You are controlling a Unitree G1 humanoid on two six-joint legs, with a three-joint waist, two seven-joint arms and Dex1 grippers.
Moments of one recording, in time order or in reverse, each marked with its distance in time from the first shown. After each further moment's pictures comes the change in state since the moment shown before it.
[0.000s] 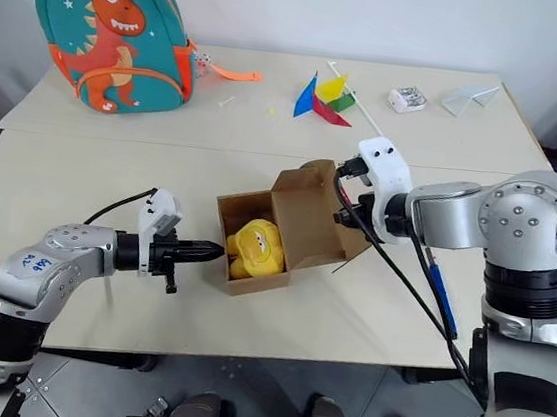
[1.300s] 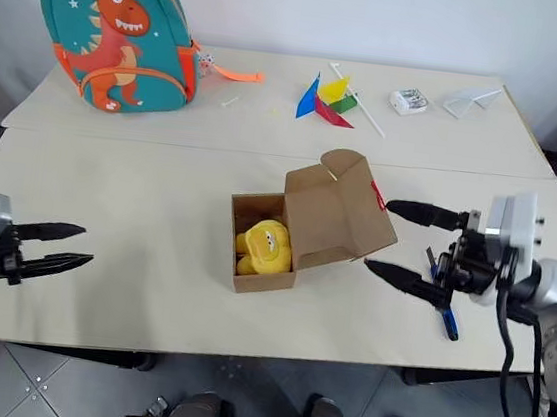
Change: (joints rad) left arm 0.297 0.343 0.447 0.419 -0.005 -0.547 -0.434; right arm 0.793 -0.109 -0.379 -0.203 -0.562 -1.291 1.449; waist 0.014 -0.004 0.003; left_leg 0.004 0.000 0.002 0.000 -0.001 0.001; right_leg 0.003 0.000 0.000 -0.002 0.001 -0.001
